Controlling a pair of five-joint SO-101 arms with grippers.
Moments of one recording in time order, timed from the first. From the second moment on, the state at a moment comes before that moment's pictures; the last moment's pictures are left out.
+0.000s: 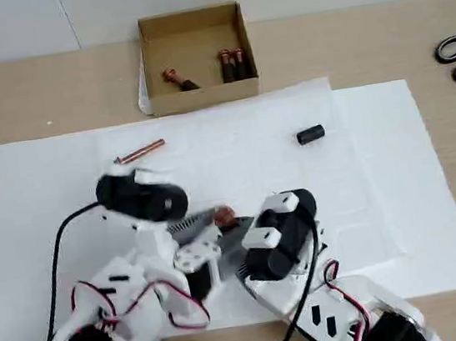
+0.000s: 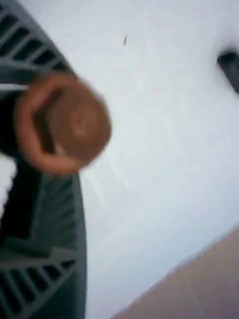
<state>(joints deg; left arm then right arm) 35.2 -79.6 54.0 65.9 26.0 -46.1 -101.3 68.0 60.7 -2.6</state>
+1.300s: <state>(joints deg) -0.3 -31.0 13.7 59.8 26.7 -22.7 -97.1 73.1 60.7 -2.6</state>
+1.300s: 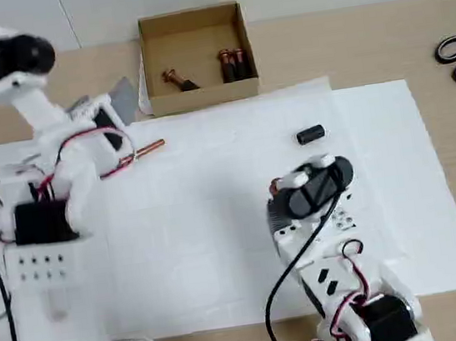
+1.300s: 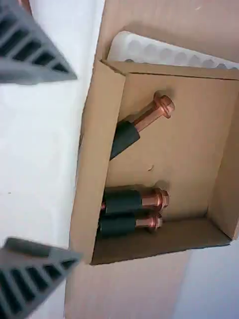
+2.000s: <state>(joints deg) 0.2 -4.7 -2.1 64.9 36.6 -13.1 -52.1 43.8 50.3 -7.0</state>
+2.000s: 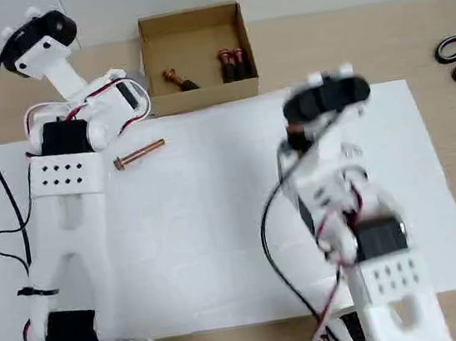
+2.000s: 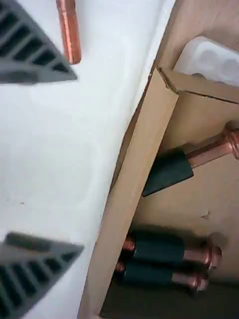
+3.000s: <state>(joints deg) 0.0 -4.4 -2.8 71.4 30.9 -16.2 37.5 -41.1 45.1 -10.4</state>
